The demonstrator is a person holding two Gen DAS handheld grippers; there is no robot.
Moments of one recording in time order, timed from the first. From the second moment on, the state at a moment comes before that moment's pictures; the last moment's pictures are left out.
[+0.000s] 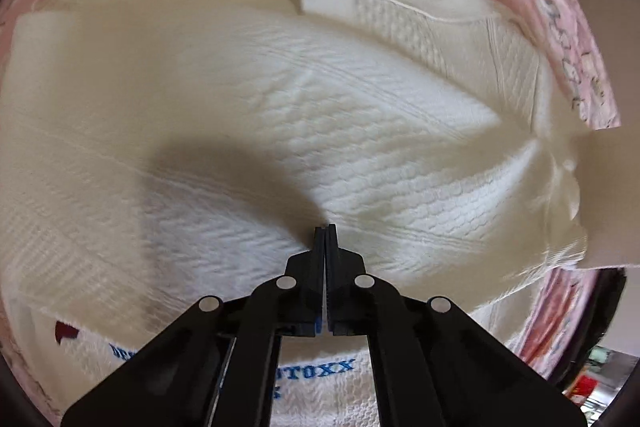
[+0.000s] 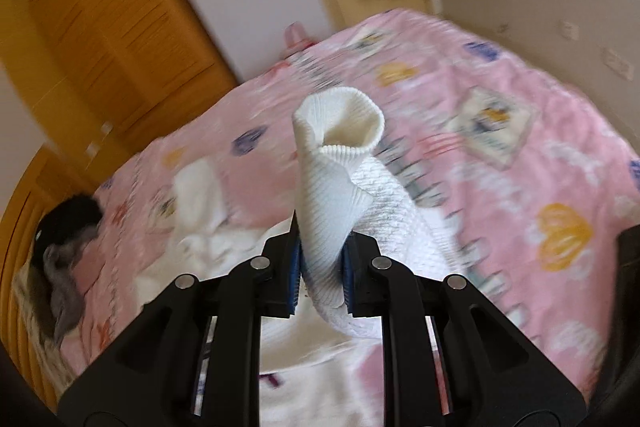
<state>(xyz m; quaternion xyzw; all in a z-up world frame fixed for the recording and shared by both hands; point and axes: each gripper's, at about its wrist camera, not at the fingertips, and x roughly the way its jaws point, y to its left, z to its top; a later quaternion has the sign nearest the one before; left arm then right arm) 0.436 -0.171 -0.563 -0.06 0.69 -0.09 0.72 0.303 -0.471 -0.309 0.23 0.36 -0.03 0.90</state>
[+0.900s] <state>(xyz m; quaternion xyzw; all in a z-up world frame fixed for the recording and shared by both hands) 0.326 0.095 -0.498 -0.14 0.66 0.05 0.74 0.381 -0.110 -0.352 0.16 0.43 0.21 0.86</state>
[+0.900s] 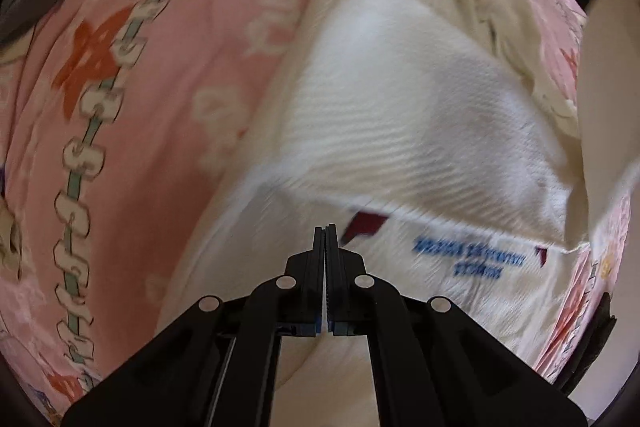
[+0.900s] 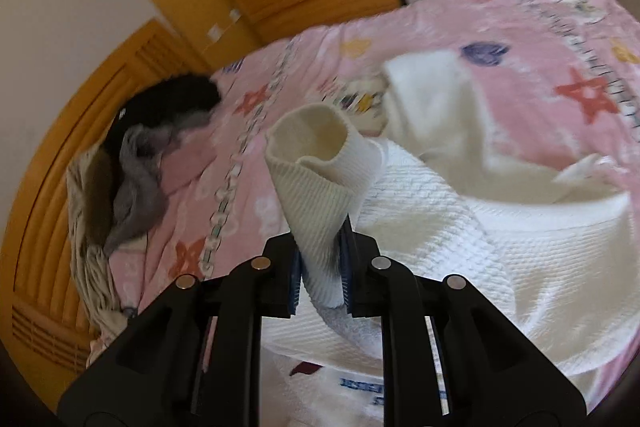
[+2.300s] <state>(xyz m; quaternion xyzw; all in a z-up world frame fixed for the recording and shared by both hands) 0.330 0.127 -0.489 -0.12 0.66 0.08 0.74 0.374 -0.106 -0.421 0.24 0.50 0.21 0.80</state>
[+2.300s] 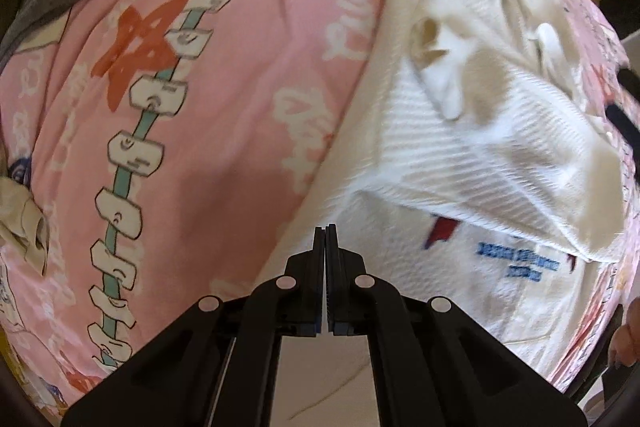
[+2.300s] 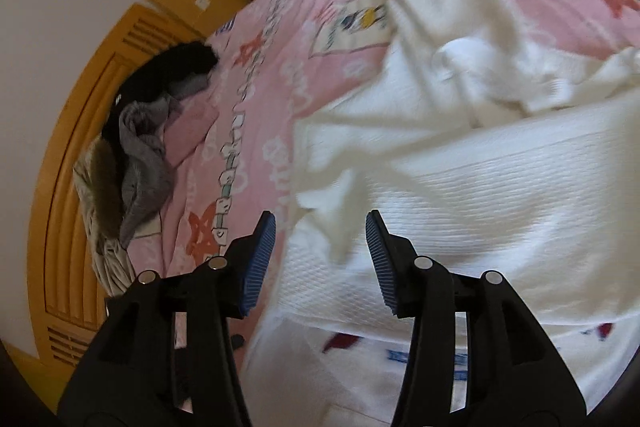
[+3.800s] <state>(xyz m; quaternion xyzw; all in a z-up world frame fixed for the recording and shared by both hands) 0.455 0.072 -0.500 -0.07 0.67 0.02 0.74 0.278 -0.381 -0.446 0.34 0.48 -0.01 0.81</state>
